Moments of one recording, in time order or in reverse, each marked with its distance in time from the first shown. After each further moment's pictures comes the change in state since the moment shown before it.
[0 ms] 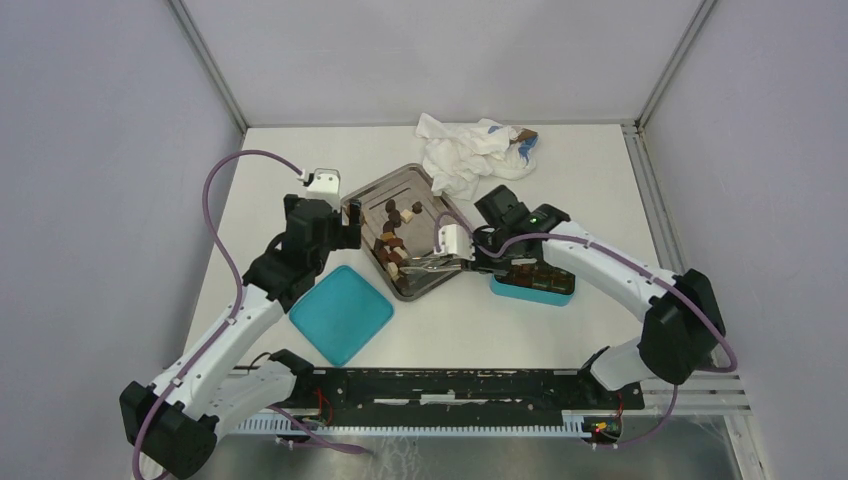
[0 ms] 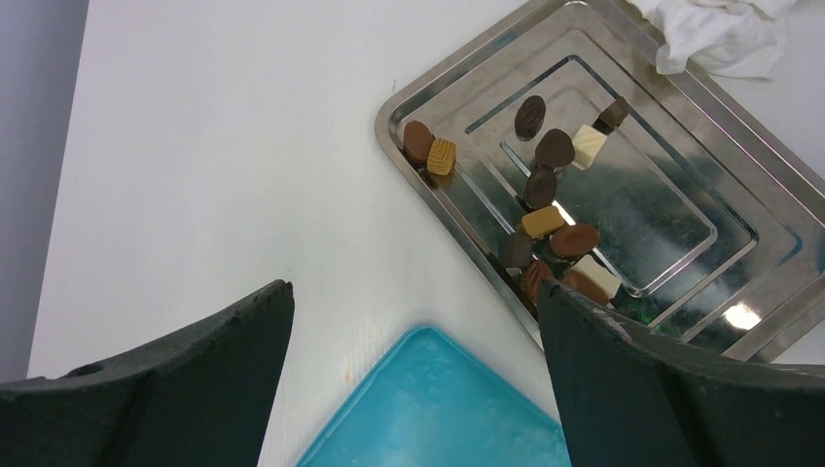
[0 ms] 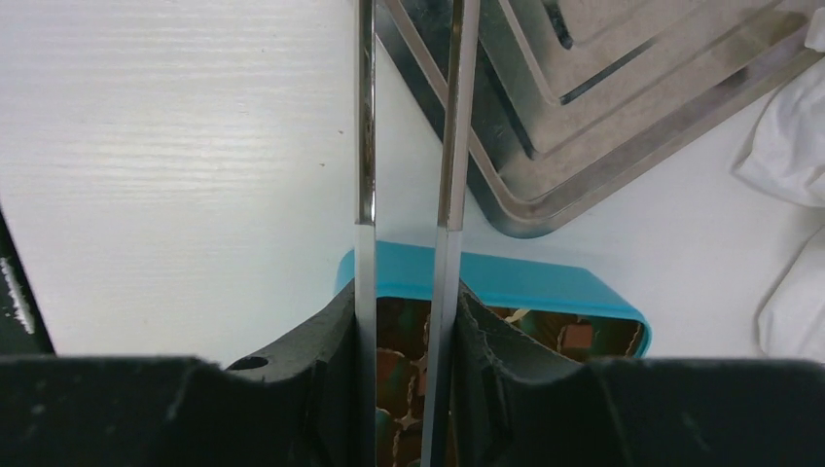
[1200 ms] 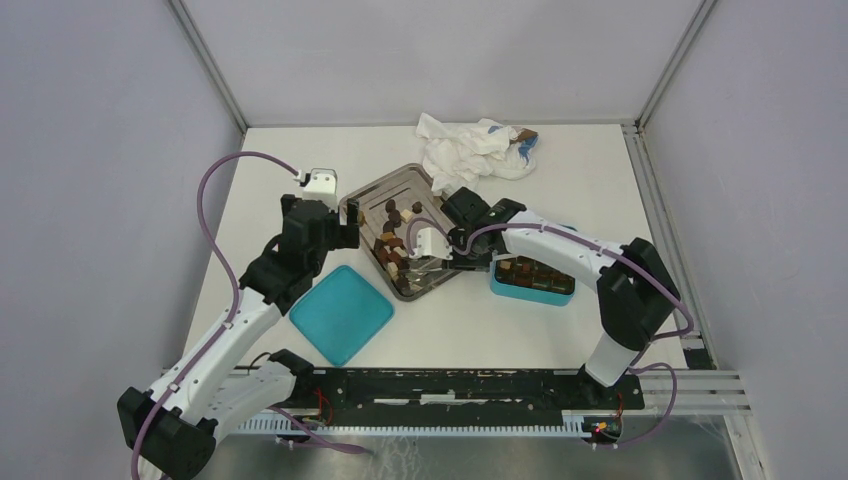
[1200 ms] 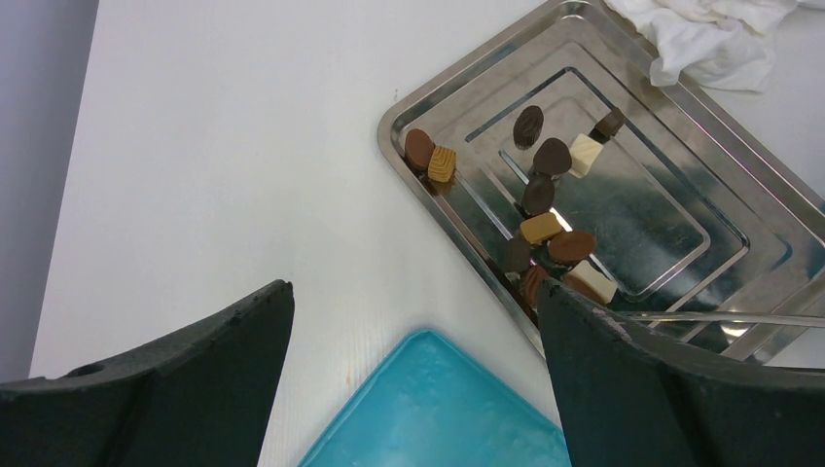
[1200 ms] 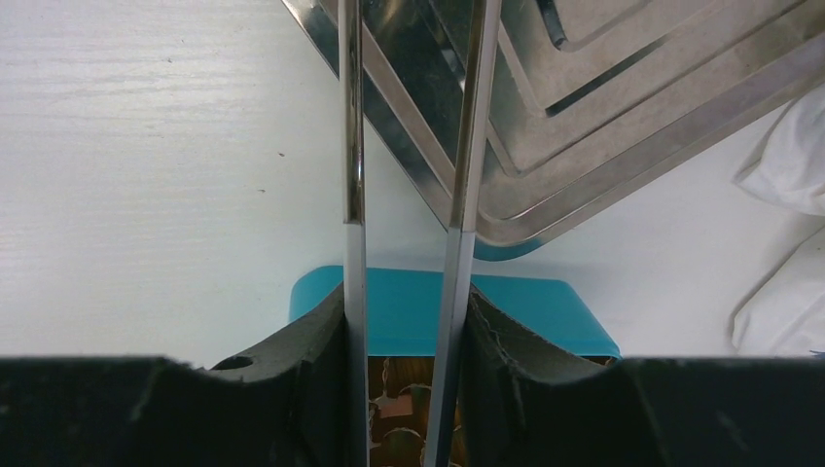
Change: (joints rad) left arm 0.005 -0.023 0.000 0.000 -0.002 0.000; right arm 0.107 0.261 0.158 -0.016 0.233 0.034
